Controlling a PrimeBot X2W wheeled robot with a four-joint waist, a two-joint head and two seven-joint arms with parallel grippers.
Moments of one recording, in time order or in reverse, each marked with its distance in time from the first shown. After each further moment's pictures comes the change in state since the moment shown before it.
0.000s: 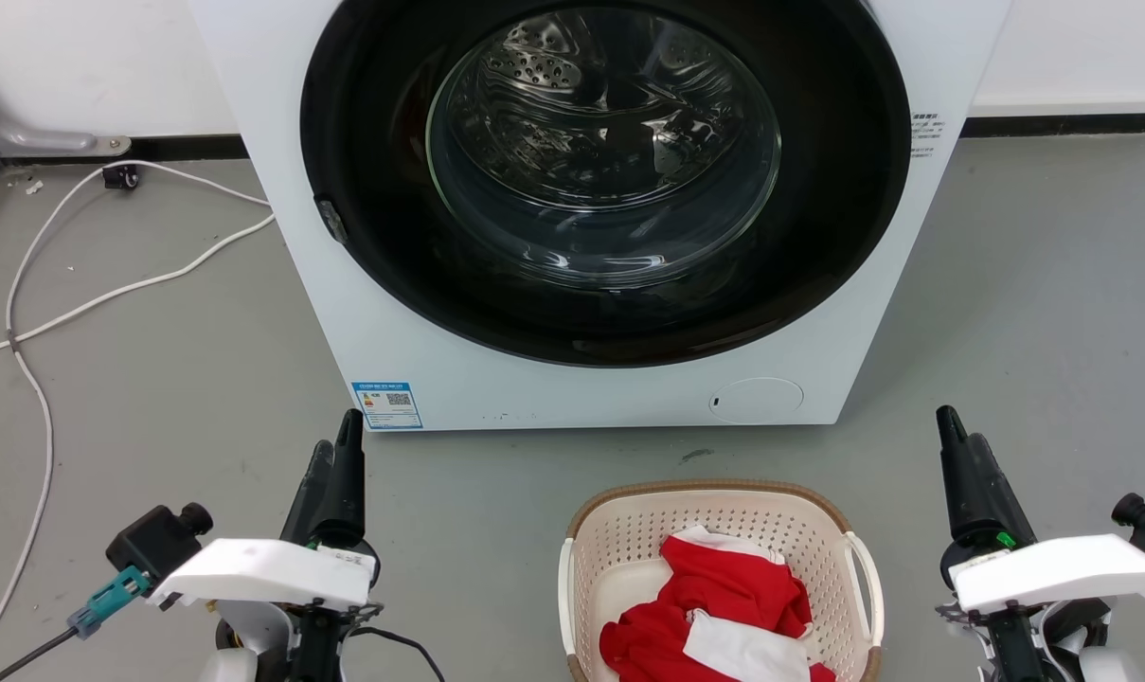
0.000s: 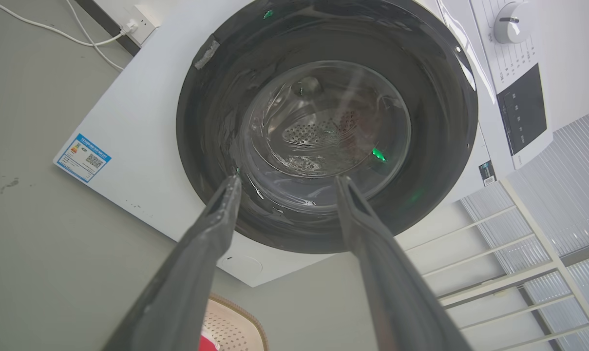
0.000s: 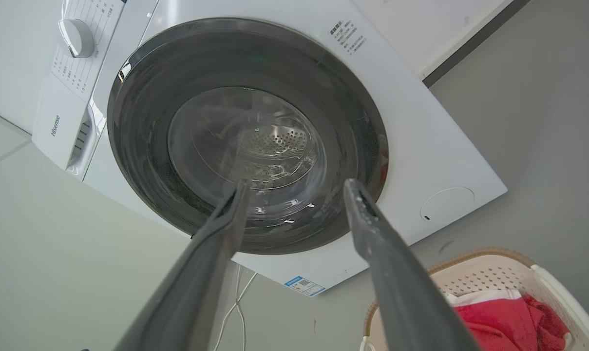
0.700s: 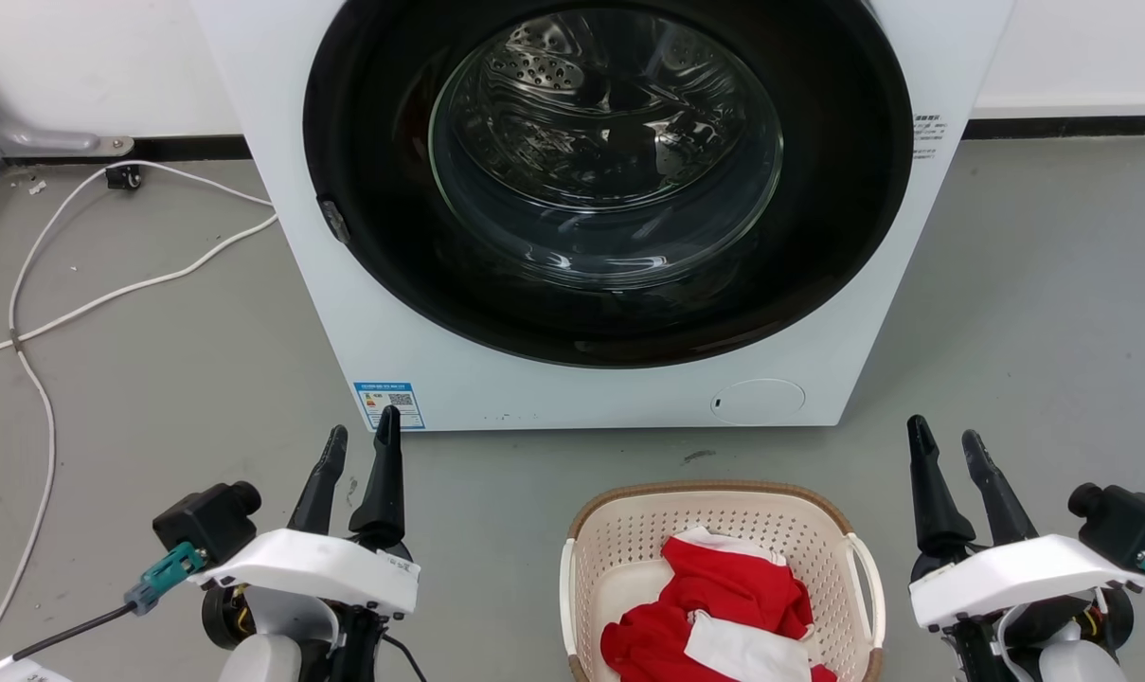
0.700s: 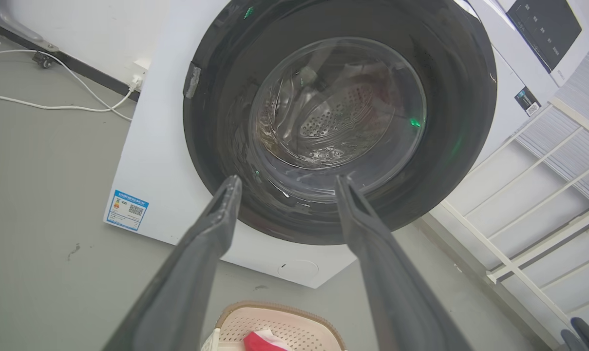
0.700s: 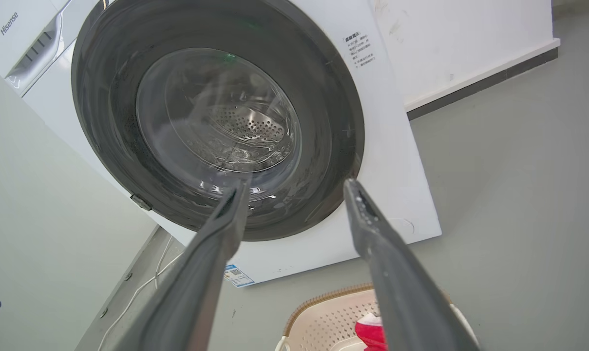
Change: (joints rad) left arm -0.020 0.000 -0.053 0.025 0.332 0.007 -0.067; right arm -0.011 0.000 0.024 0.040 -0.359 0.000 -0.066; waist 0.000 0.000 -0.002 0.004
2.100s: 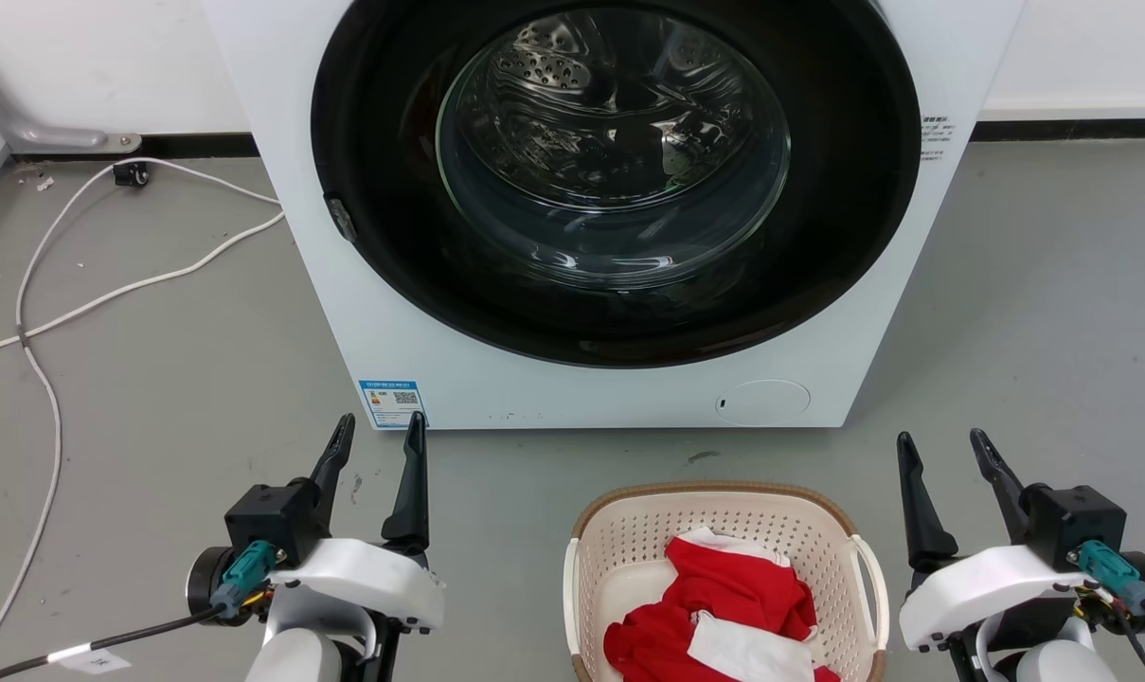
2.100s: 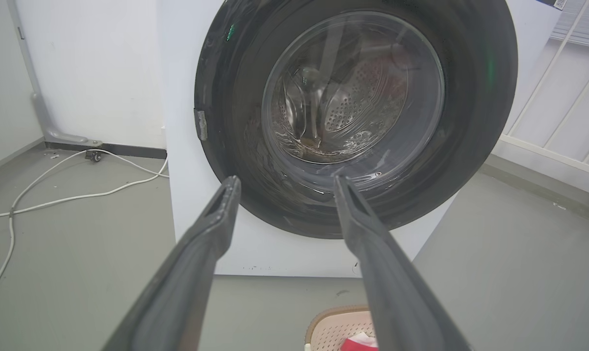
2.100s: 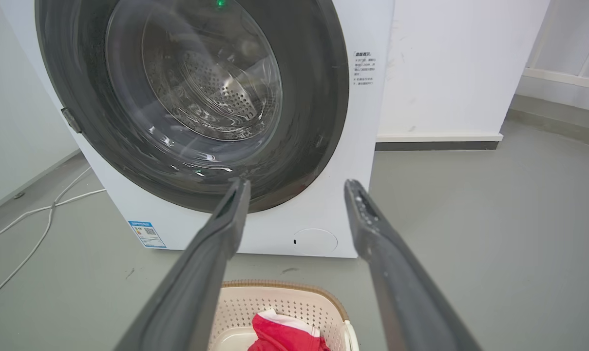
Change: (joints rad) left arm -0.016 0.001 -0.029 0.049 0.414 0.029 -0.099; right arm -0.006 0.000 -0.024 0.037 -0.459 0.000 -0.042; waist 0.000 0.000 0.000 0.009
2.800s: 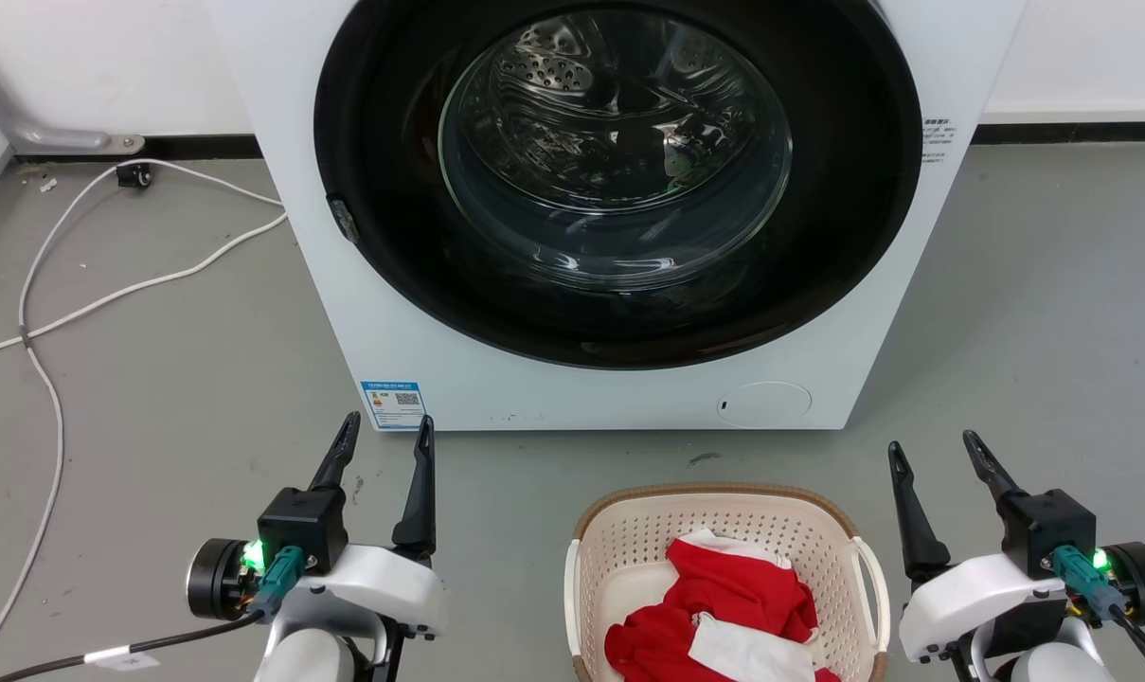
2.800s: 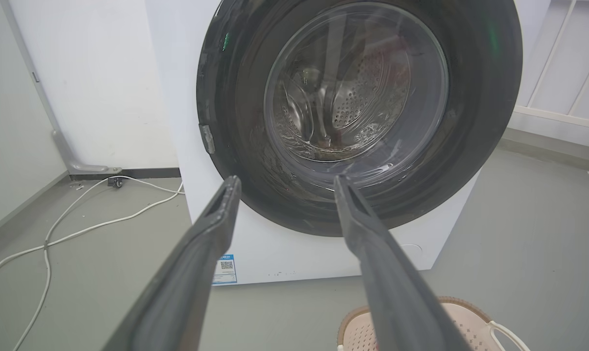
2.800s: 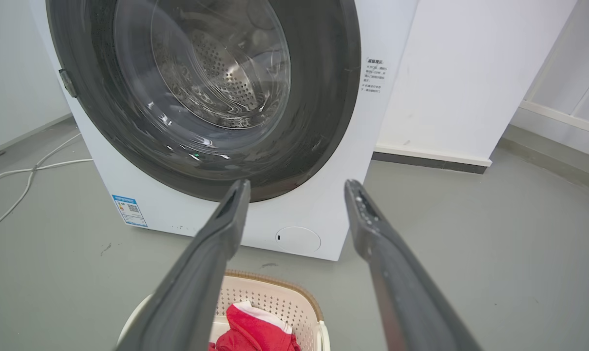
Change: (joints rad) left arm -0.009 0.000 -0.008 0.029 0.142 0.027 -0.039; right arm 0.001 0.000 -0.012 0.011 -0.153 0.000 -0.019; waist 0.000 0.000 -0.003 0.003
